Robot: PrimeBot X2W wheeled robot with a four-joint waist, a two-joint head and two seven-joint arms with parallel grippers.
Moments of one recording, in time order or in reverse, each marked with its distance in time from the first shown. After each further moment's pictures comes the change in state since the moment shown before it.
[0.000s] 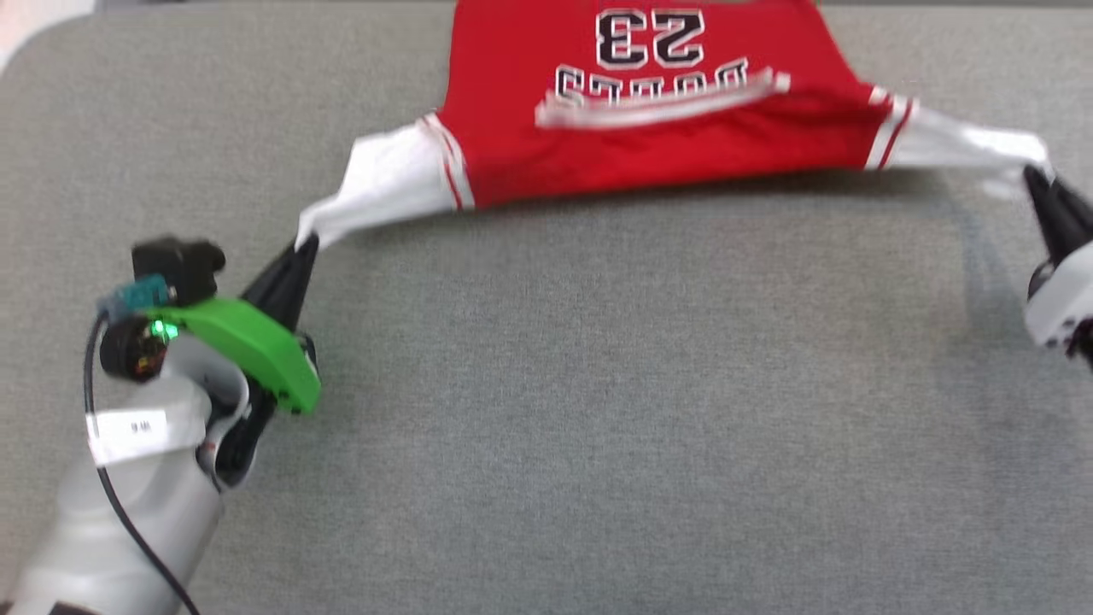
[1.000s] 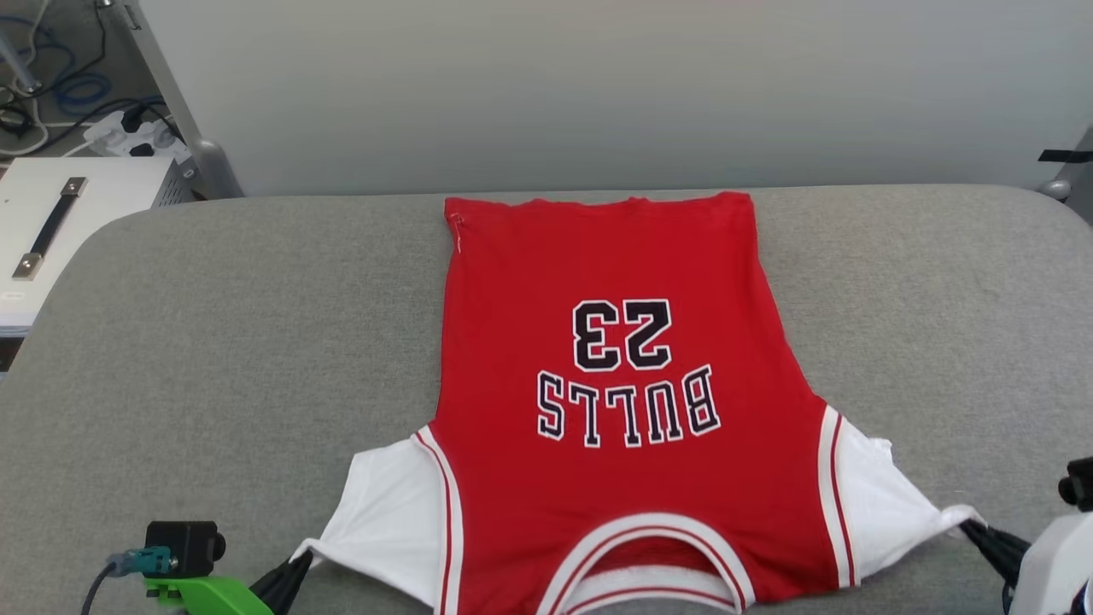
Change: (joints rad) left arm 0.548 0.160 -0.035 -0.257 -0.179 0.070 0.156; right arm 0.617 -0.070 -0.062 -0.295 0.160 0.000 0.322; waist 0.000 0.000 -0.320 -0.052
